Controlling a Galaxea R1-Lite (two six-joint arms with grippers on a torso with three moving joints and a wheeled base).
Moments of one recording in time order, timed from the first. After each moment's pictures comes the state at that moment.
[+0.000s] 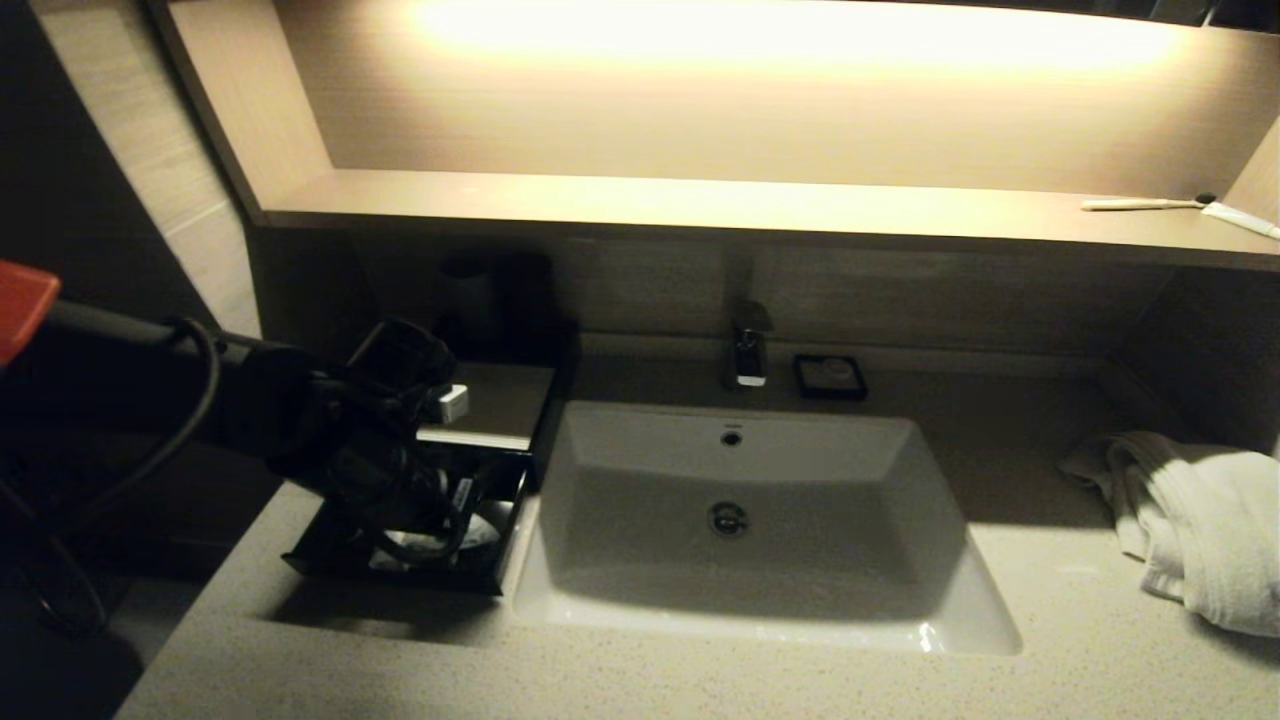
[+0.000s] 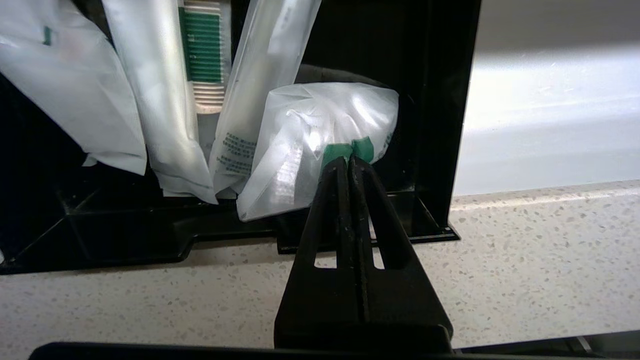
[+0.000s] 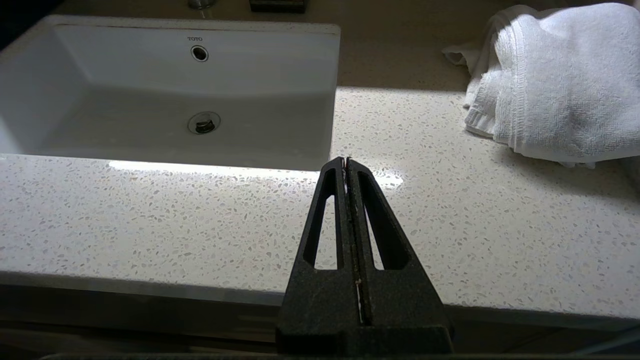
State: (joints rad) left arm -0.33 1.87 -1.20 0.38 0.00 -0.12; right arm 0.00 0.00 0.00 0.00 0.00 0.00
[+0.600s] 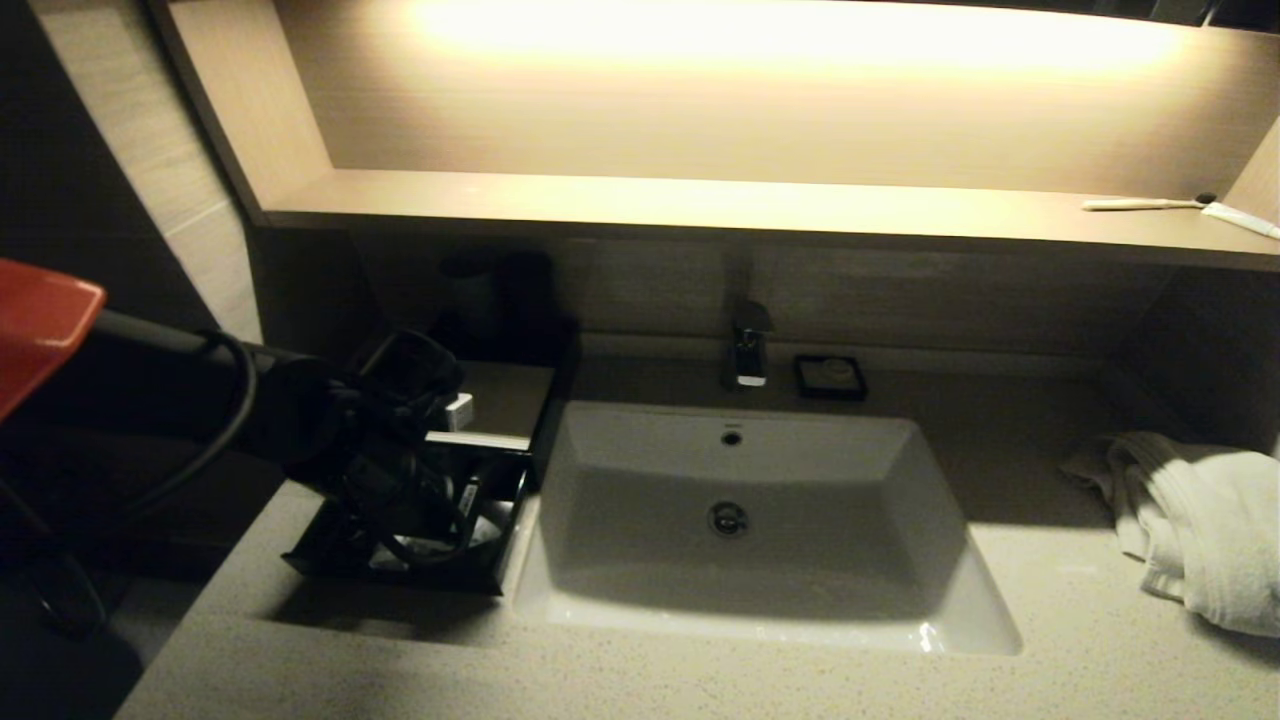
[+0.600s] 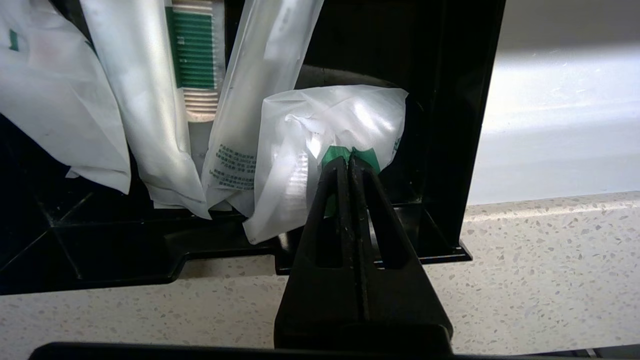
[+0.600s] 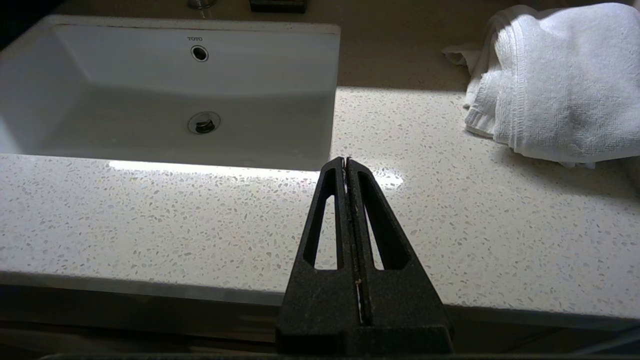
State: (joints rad) left arm -0.33 1.91 -1.20 0.36 0.00 -0.12; right arm 0.00 0.00 0.00 0.00 0.00 0.00
